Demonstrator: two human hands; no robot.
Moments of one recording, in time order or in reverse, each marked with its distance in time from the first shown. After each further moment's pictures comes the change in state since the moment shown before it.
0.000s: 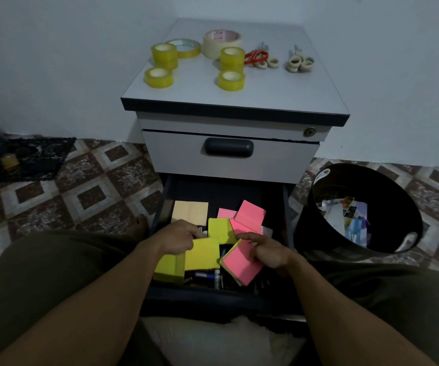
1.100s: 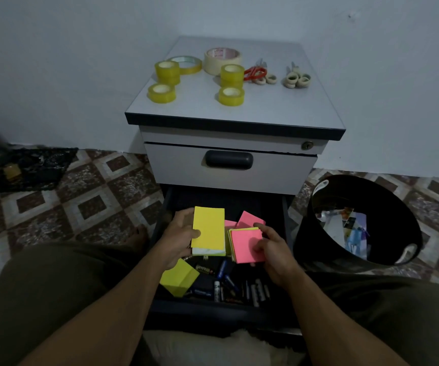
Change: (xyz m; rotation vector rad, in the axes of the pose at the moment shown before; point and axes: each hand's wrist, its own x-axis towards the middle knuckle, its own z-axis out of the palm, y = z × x) left_hand 0.005 0.015 0.009 -0.876 0.248 -0.075; right_hand -0.003 -0.012 0.006 0.711 0.300 -0.091
